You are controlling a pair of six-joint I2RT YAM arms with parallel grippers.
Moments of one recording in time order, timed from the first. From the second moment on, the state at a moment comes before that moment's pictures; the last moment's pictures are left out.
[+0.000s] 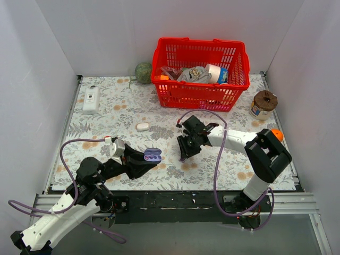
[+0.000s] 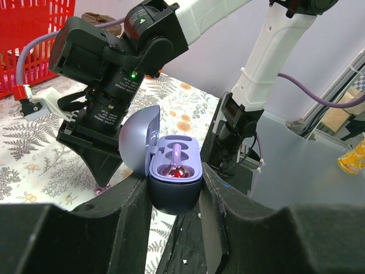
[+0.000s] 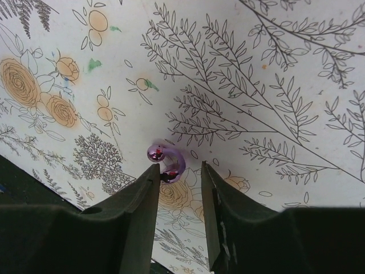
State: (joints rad) left arm -0.78 0.25 0.39 0.02 0.43 -0.38; right arm 0.77 1.66 0.97 -0.45 -0.24 0.34
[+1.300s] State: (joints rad) left arm -0.78 0.23 0.39 0.02 0.43 -0.39; right arm 0.78 1.70 0.99 -0.45 -0.24 0.37
